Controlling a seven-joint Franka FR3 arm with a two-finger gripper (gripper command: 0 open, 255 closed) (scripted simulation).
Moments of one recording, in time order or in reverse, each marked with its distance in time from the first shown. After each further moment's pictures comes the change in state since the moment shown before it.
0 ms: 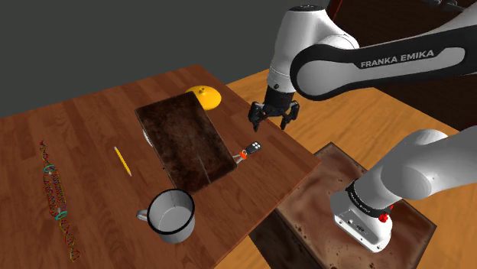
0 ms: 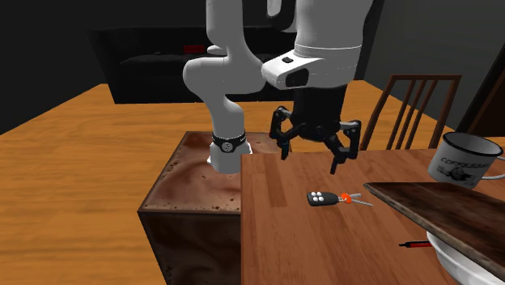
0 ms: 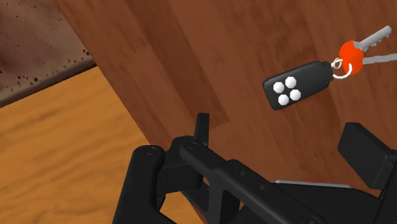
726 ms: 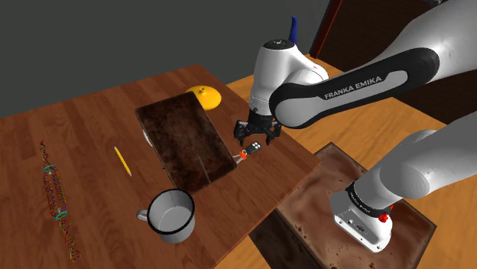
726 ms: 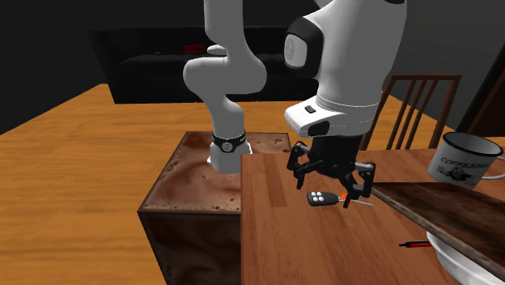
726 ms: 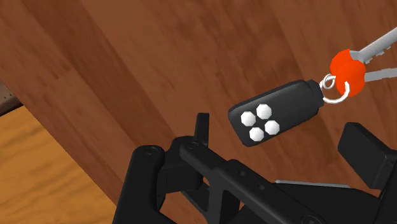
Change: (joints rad) arm -0.033 0.207 0.130 -0.009 -0.052 0.221 0.175
